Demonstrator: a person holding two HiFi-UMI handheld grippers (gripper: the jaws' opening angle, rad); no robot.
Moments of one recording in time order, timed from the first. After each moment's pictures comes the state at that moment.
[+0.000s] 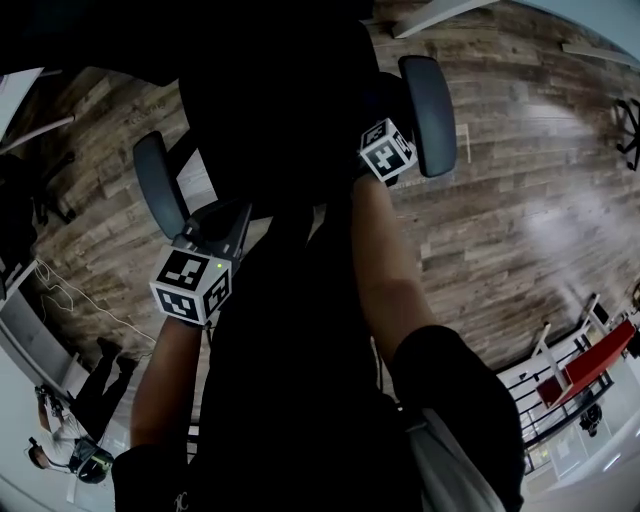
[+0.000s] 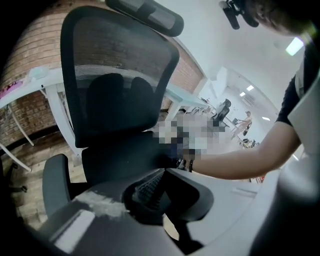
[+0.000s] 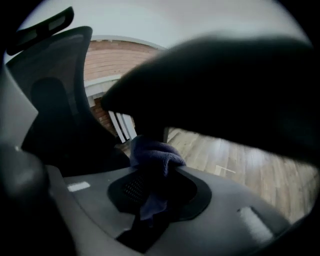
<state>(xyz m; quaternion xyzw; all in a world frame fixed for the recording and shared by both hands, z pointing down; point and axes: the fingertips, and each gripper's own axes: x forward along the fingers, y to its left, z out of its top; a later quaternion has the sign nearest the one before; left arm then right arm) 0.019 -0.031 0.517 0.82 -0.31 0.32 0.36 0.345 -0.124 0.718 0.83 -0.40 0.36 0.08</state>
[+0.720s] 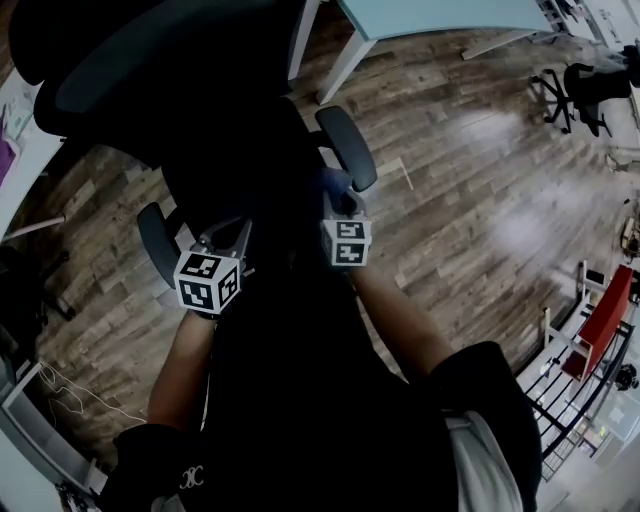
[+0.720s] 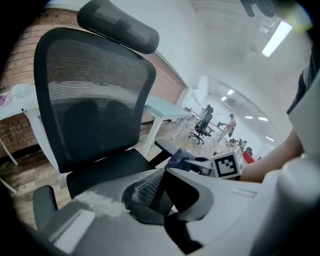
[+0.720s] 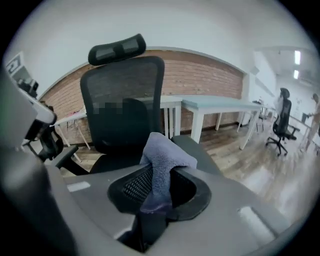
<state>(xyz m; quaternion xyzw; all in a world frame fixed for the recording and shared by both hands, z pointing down) 0.065 -0.055 0.474 0.87 -0.26 0.27 0.31 0.257 -0.053 0.566 0.68 -0.65 0.27 0.21</state>
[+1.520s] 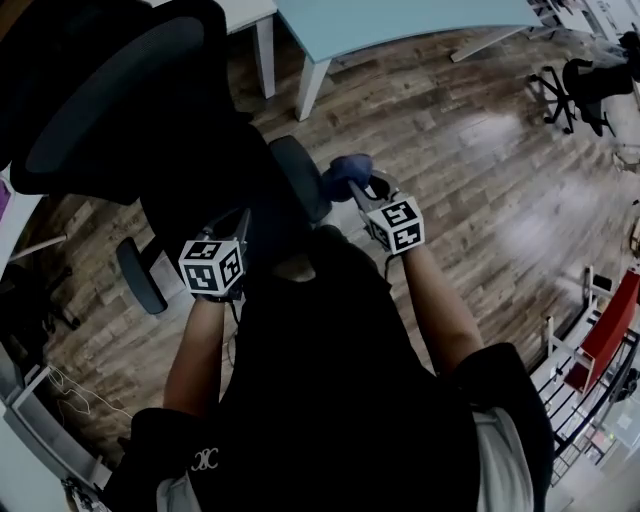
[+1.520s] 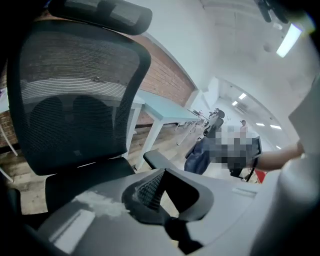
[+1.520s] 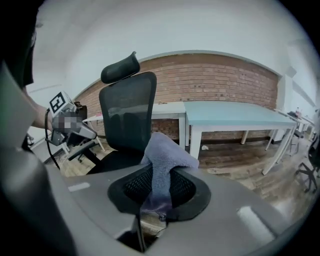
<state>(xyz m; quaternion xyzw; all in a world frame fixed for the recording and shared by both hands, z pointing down) 0.208 -0.107 0.492 0.85 -0.31 0.26 0.34 0.438 -0.093 0.500 0.53 -0.79 0.22 0.23</state>
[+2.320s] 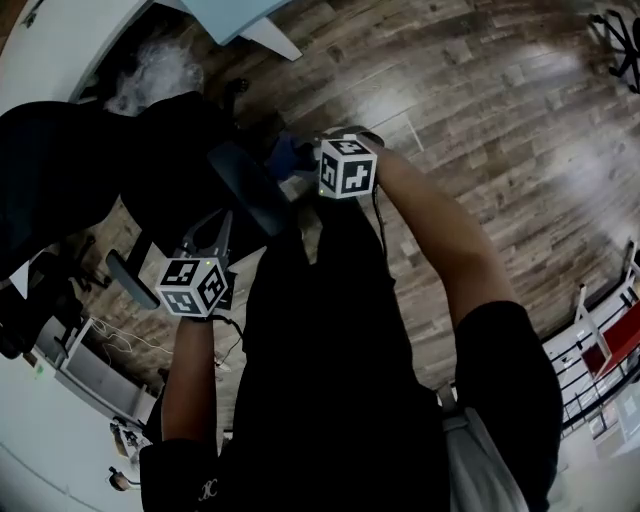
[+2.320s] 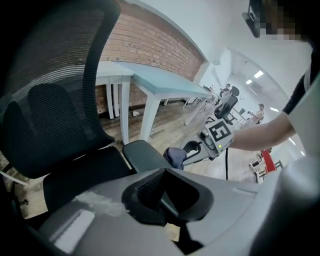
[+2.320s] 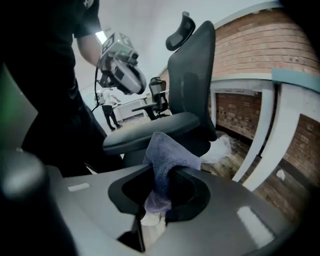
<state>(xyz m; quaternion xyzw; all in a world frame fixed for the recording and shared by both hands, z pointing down) 0.309 -0.123 0.535 0.79 -0.31 0.39 0.36 0.407 -0.126 0.638 0.04 -0.93 0.13 0.33</state>
